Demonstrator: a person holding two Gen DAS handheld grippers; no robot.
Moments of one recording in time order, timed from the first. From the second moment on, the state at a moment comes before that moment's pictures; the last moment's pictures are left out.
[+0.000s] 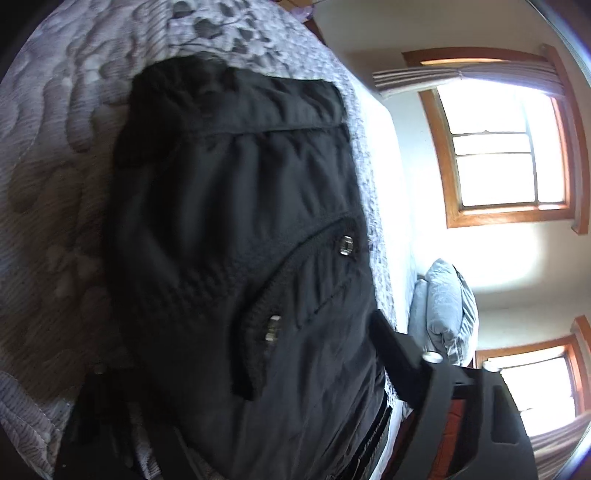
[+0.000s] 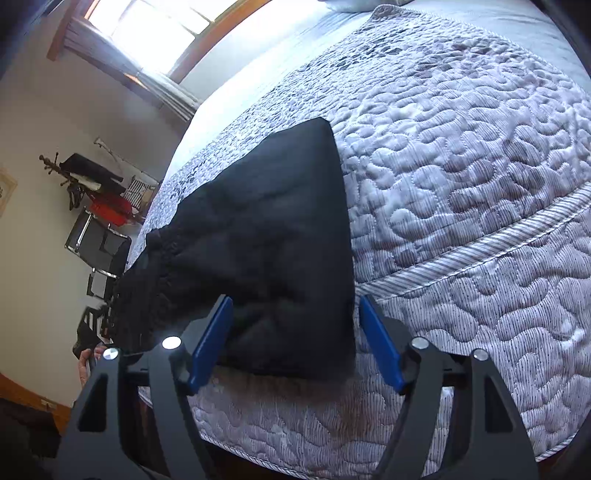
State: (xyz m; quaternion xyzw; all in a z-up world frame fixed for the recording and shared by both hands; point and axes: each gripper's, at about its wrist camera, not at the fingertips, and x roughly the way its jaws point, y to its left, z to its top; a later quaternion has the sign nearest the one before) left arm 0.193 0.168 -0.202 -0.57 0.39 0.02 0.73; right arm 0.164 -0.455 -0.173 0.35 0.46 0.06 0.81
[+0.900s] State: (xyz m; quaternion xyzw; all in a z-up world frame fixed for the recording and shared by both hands) left arm 0.204 0.153 -0.179 -0.52 0.37 -0.03 0.77; right arm 0.179 -0.464 -0.223 0.44 0.47 0.10 0.75
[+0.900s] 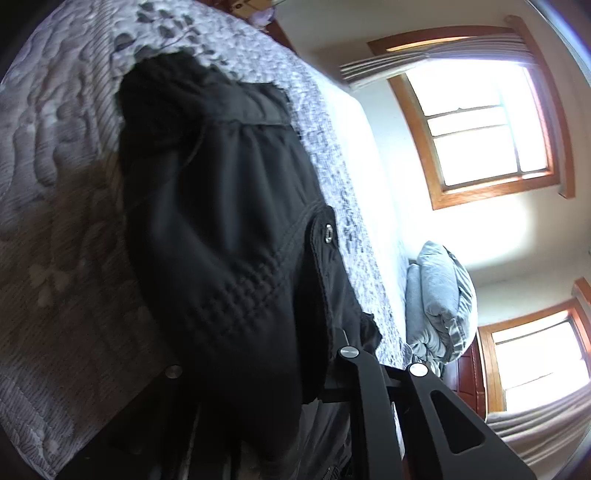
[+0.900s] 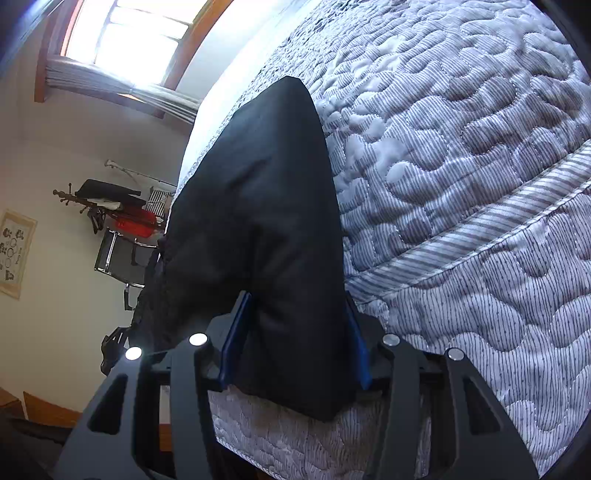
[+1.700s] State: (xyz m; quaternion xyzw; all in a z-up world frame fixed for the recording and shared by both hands) left arm 0.232 0.016 -0.068 -0.28 0.32 -0.20 0.88; right arm 0.168 -0.465 -0.225 0.45 0.47 0.11 0.76
